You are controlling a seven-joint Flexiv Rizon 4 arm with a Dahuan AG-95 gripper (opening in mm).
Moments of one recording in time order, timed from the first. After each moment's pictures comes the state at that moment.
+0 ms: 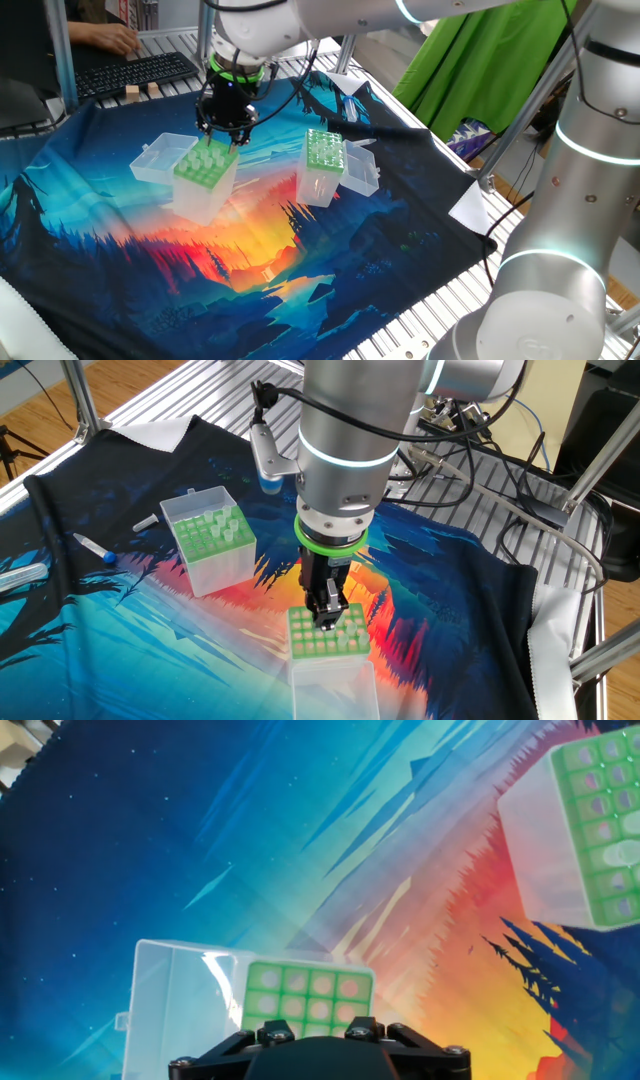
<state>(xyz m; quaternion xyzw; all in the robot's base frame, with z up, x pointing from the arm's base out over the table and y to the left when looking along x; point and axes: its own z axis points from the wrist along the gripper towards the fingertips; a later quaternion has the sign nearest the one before) 0.598 0.119 0.153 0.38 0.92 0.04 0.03</state>
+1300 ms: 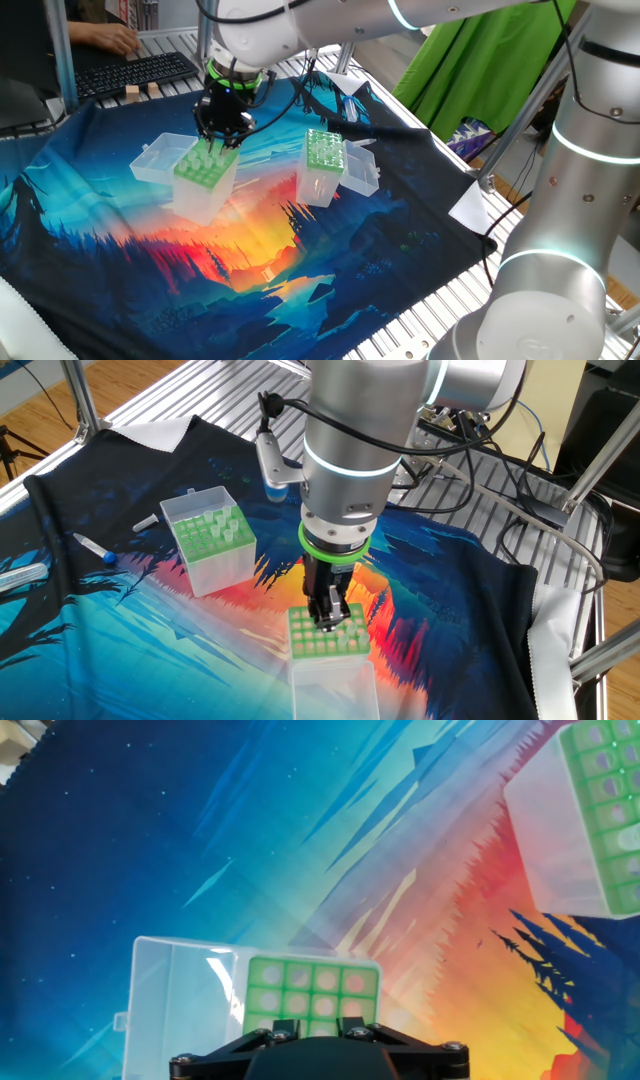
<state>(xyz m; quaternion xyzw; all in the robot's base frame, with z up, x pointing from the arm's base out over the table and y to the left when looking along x) 0.597 0.126 0.141 0.39 0.92 0.04 0.03</state>
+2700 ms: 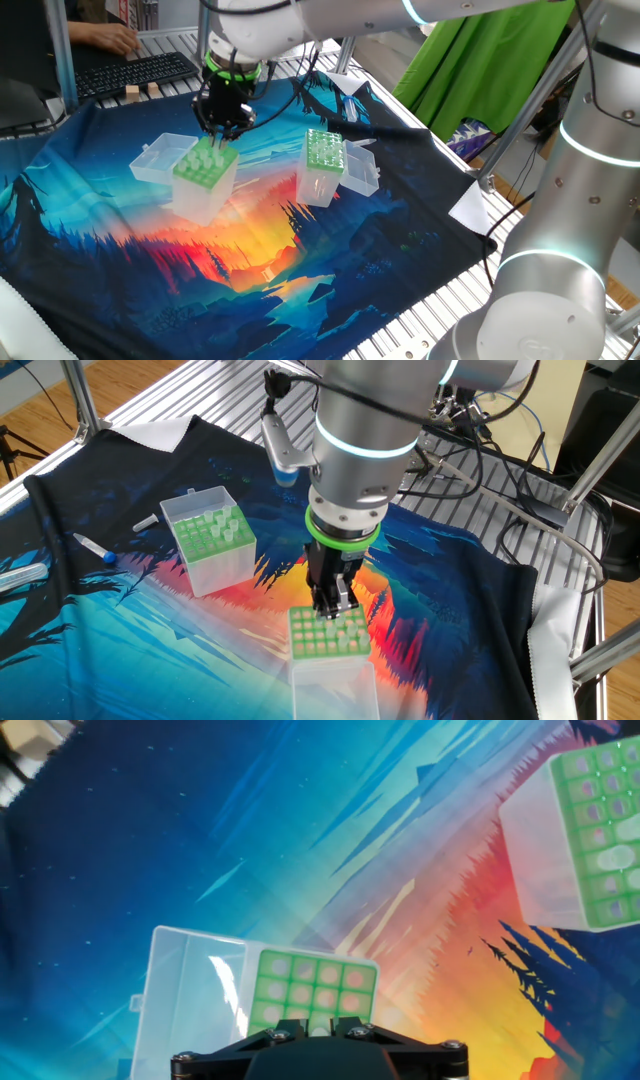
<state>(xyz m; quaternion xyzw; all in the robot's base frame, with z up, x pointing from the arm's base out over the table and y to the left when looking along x) 0.597 0.126 0.176 0.36 0.93 0.03 0.04</state>
